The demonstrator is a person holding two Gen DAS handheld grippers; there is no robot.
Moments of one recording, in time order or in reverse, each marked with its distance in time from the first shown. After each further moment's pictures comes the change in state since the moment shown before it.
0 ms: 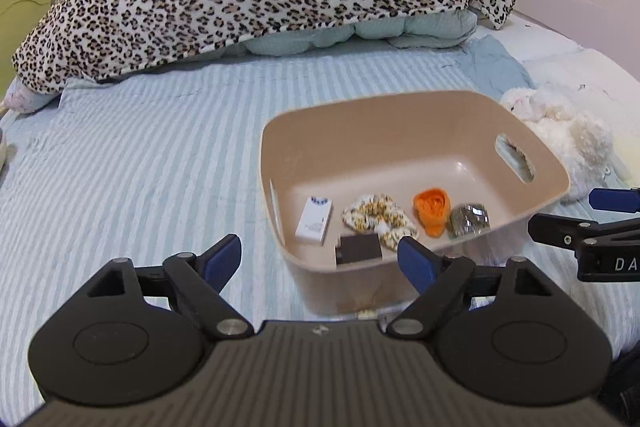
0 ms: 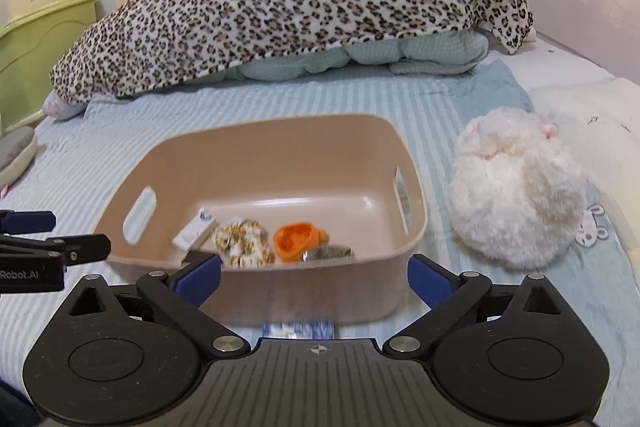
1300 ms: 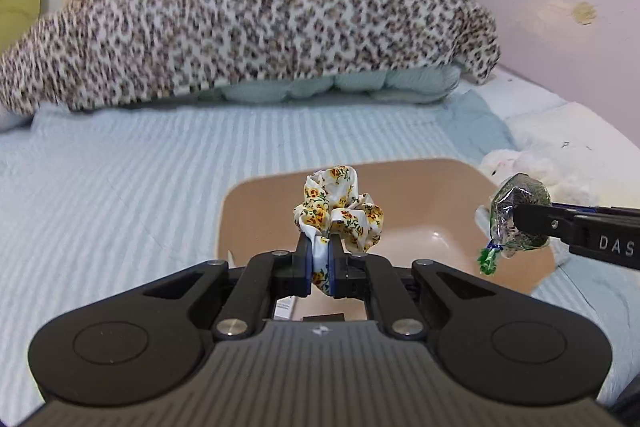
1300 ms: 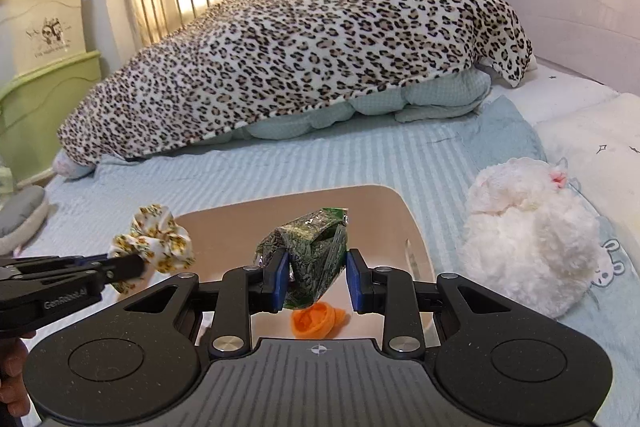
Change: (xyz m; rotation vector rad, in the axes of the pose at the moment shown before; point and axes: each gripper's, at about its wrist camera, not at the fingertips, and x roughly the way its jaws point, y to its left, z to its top) left arm 0.030 -0.011 0.041 -0.057 -0.134 -0.082; right arm 0.006 -0.004 0.041 0.070 -0.149 0.038
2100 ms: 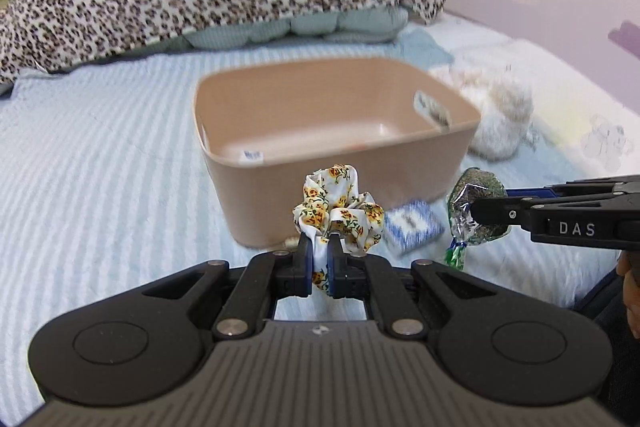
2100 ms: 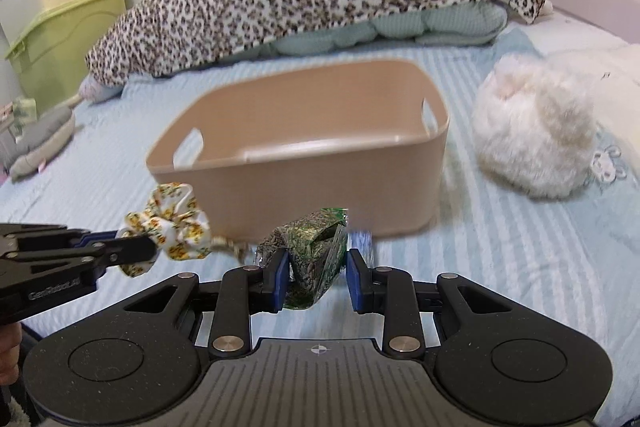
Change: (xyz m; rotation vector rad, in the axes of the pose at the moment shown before) left arm -0.078 -0.004 -0.098 0.067 0.069 -0.111; right arm -0.053 0.010 -0.095 -0.039 0.162 0.062
